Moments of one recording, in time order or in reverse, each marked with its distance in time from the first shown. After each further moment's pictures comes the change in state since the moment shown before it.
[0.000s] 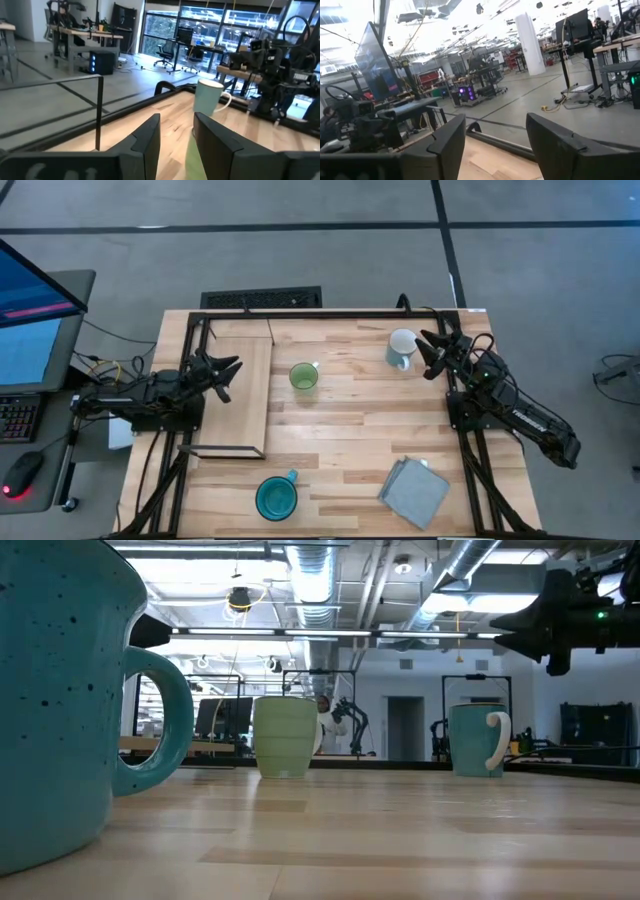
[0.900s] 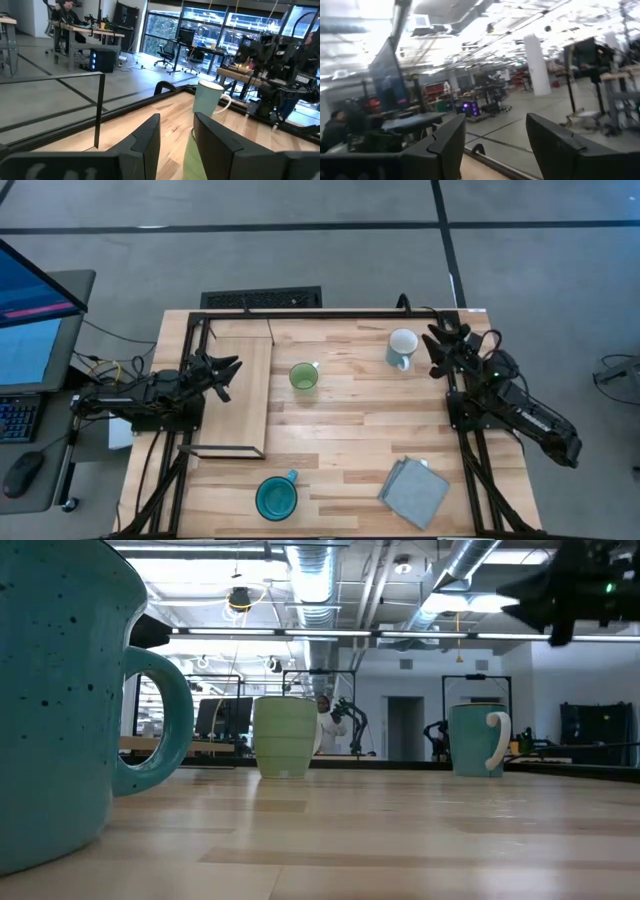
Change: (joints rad) left arm 0.000 0.000 0.000 -0.001 -0.010 -0.023; right arm 0.022 0.024 0.111 0.006 -0.023 -0.091
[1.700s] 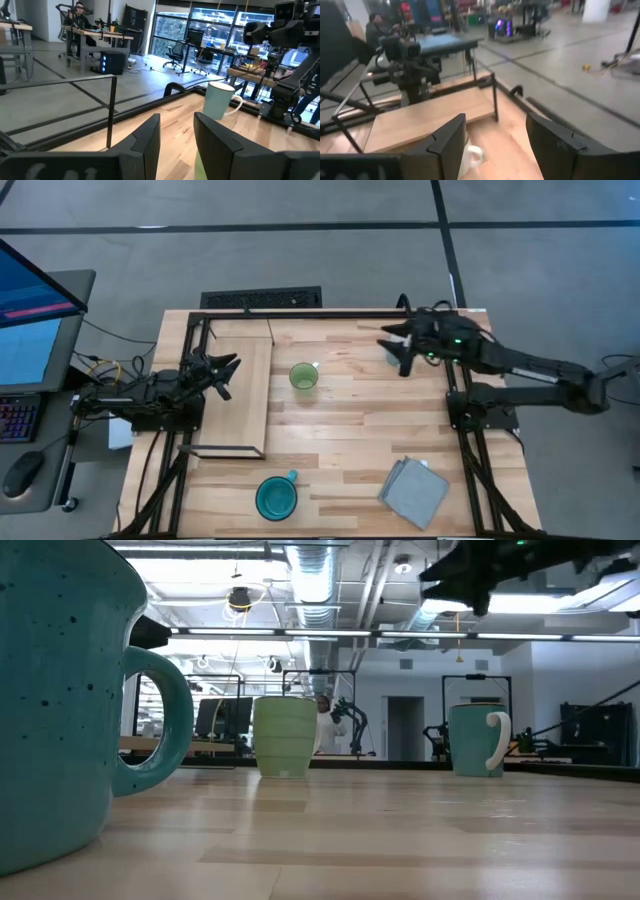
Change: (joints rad) left arm 0.000 0.000 0.000 -0.002 -0.050 0.023; right arm 0.277 0.819 0.539 -0.176 -0.006 -0.094
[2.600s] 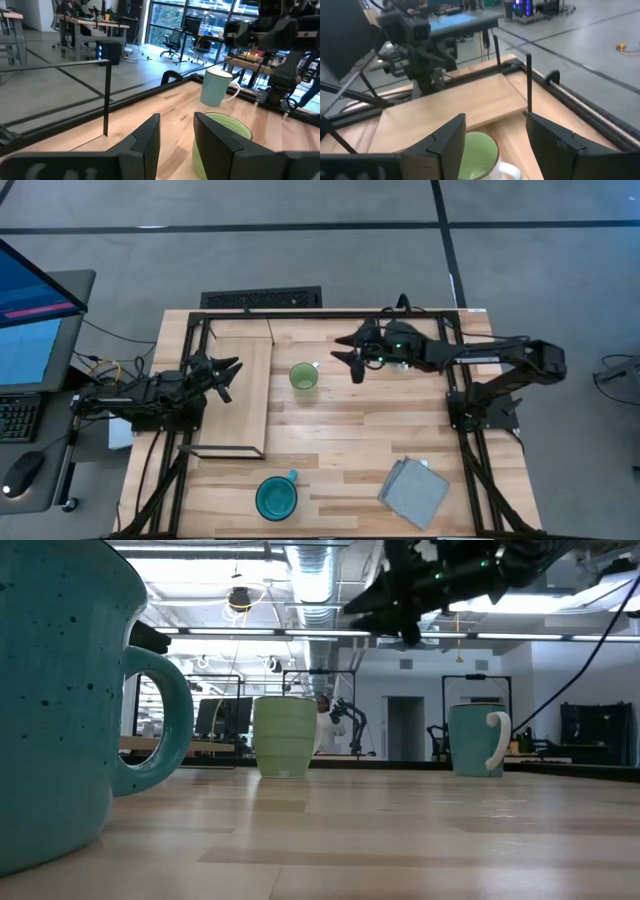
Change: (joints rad) left arm 0.000 0.000 0.003 -0.083 0.034 -0.032; right arm 0.103 0.523 0.124 0.336 0.004 0.060
